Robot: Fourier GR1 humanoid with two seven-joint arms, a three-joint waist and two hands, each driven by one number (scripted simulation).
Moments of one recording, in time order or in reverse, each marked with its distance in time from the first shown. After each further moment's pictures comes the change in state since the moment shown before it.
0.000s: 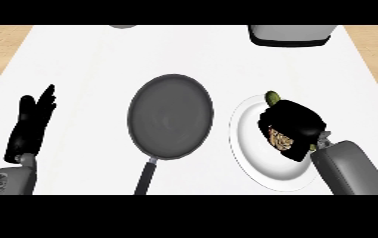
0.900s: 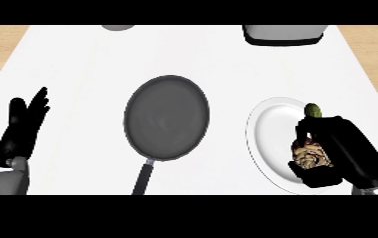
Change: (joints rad) left arm 0.024 0.010 0.031 -0.021 0.004 -0.017 0.011; right arm 0.348 0.140 -0.276 -0.479 -0.139 -0.102 0.341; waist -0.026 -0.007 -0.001
